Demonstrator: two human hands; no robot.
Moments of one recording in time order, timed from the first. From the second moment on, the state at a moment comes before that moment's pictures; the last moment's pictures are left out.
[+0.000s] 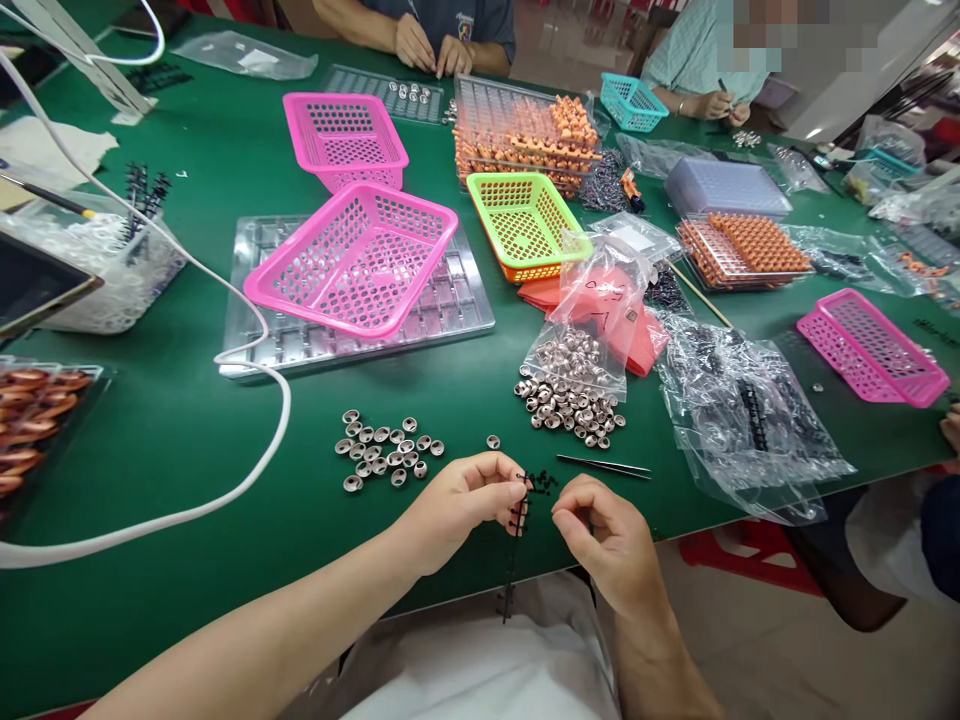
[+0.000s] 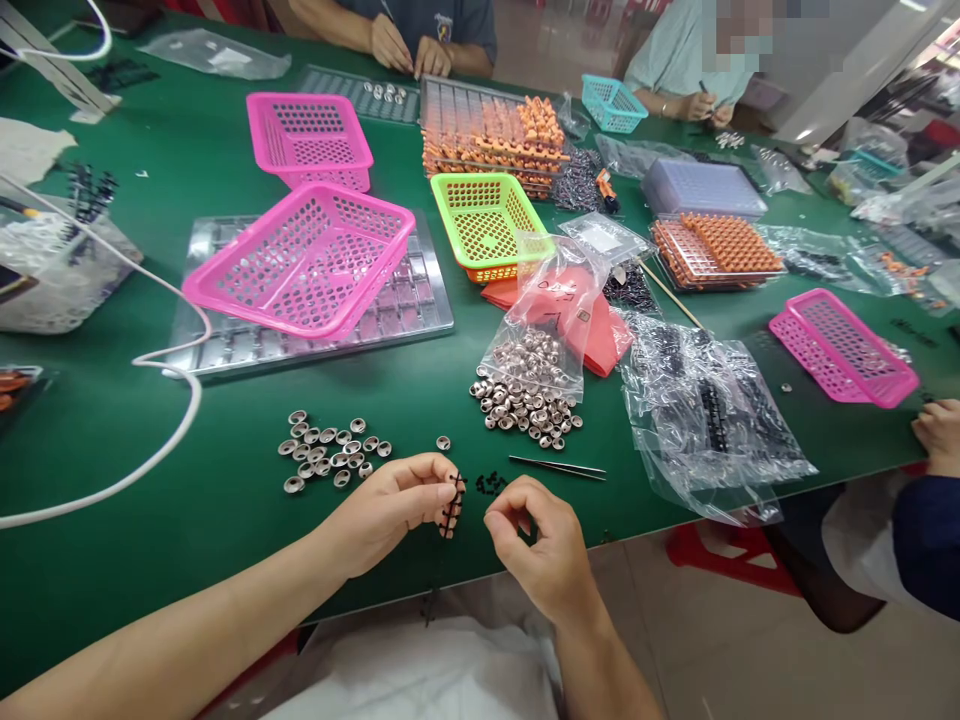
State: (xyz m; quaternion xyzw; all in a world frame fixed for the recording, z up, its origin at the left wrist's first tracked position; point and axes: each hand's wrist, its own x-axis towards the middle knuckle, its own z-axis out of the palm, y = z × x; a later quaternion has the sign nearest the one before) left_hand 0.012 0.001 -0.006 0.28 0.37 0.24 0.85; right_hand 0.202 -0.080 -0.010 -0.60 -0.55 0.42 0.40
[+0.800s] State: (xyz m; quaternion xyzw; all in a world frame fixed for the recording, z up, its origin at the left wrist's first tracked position) left_hand 0.008 0.010 0.001 0.18 0.42 0.36 0.81; right_hand 0.195 -0.089 -0.021 -0.66 -0.46 0.41 0.43
